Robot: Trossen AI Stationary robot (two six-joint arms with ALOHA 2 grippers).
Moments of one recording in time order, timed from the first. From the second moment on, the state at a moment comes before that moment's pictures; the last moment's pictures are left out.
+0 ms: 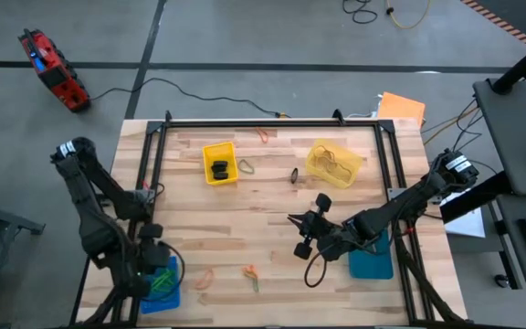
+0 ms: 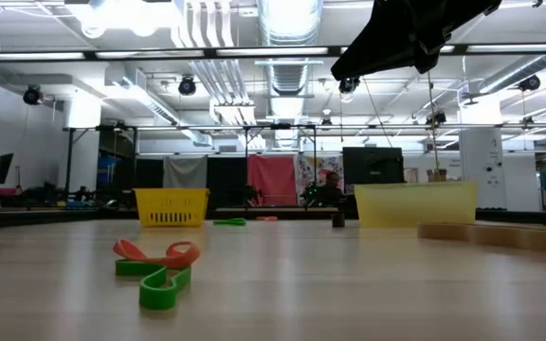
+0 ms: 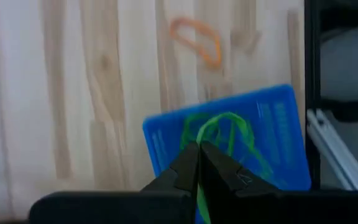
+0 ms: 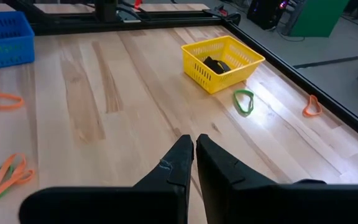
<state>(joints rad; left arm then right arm) -1.04 1.23 1.06 -1.14 -0.17 -0.99 0.49 1.55 0.93 -0.05 0.85 0.41</state>
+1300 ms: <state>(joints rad) -1.11 1.37 0.97 -0.98 -0.71 -0.87 0.38 1.55 0.93 0.01 0.78 0.42</state>
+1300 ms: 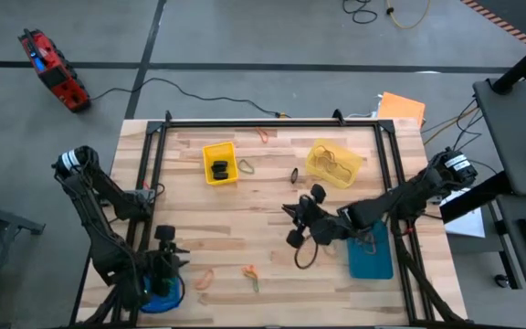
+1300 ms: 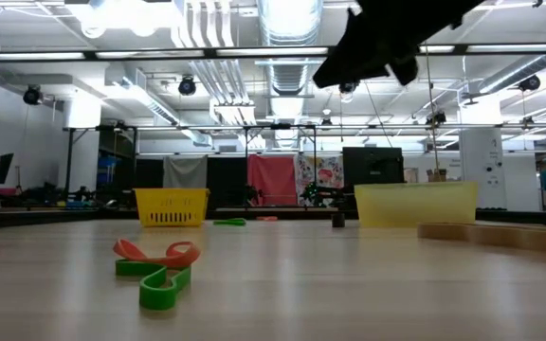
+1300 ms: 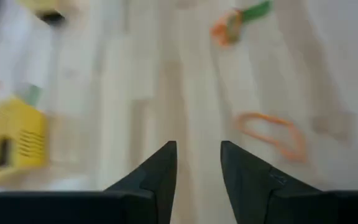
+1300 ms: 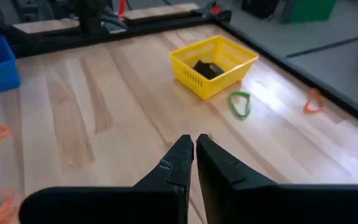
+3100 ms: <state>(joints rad) -0.86 1.02 0.61 -0.46 -0.88 -0.31 -0.33 1.93 1.59 -0.50 0.34 0.26</state>
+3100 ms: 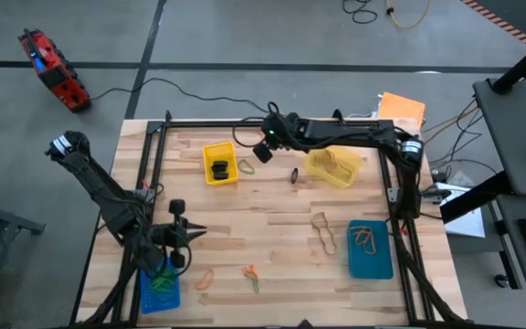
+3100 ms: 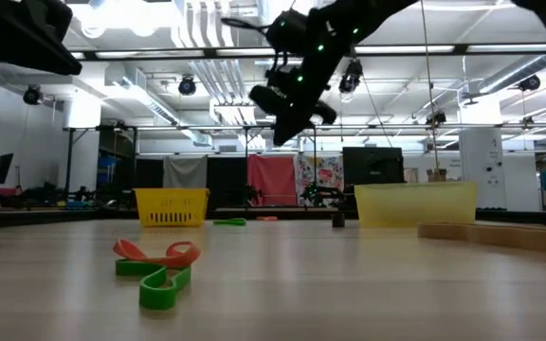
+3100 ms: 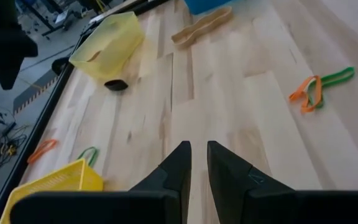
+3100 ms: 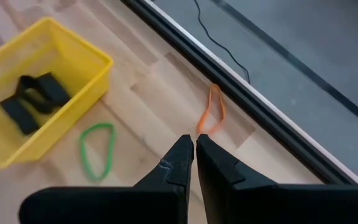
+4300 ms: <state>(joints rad) -0.86 0.99 0.54 -0.46 -0.85 -0.41 -0.48 2.41 2.02 -0.70 0.25 0.29</state>
